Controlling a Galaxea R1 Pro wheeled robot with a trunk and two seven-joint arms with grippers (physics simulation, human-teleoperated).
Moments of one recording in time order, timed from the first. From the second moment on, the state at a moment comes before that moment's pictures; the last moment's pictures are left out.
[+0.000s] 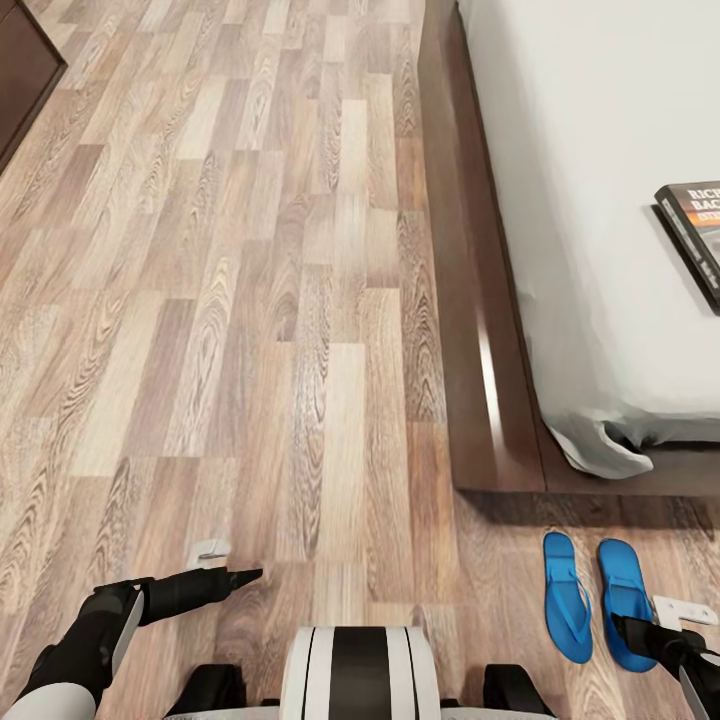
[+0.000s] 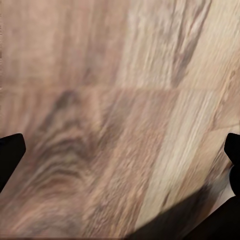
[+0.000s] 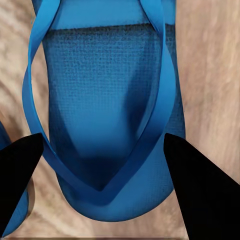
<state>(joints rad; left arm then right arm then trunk) -0.50 0.13 0.37 -0.75 -0.18 0.51 -0.97 -0.34 -0.32 -0.45 -0.71 0.12 0.21 0.19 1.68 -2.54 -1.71</state>
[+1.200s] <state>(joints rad) -0.50 0.13 0.37 -0.75 -0.18 0.51 -0.97 -0.34 -0.32 -0.45 -0.71 0.12 0.21 0.19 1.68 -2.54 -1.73</state>
